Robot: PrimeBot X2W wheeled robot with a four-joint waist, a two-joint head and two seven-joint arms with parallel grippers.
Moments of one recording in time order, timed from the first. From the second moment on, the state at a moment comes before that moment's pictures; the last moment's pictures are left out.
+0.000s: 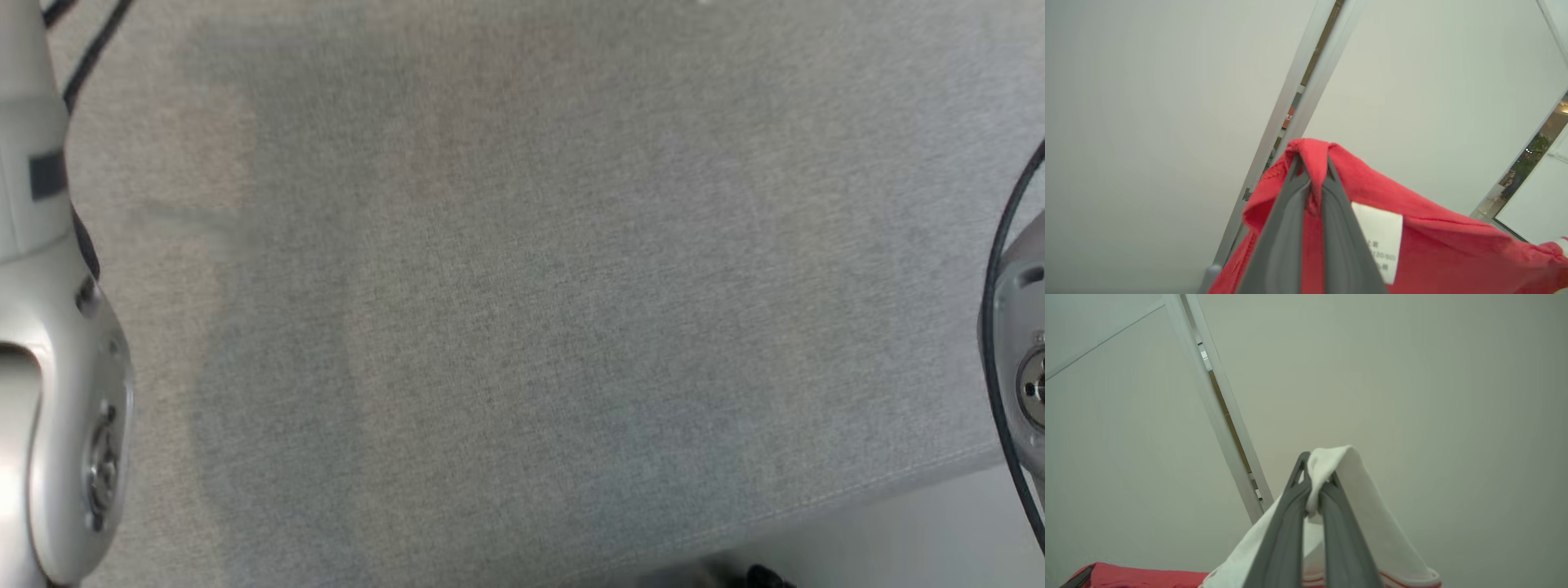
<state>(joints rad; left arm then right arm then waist) -1.50 0.12 -0.12 0.45 -0.62 0.11 0.27 -1.48 -0.06 -0.26 0.26 0.42 0.13 0.30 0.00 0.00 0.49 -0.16</state>
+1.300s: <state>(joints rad) 0.22 0.05 -0.31 -0.09 -0.83 0.14 0.00 0.26 -0.11 -0.24 -0.11 0.68 0.13 0.14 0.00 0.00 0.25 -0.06</state>
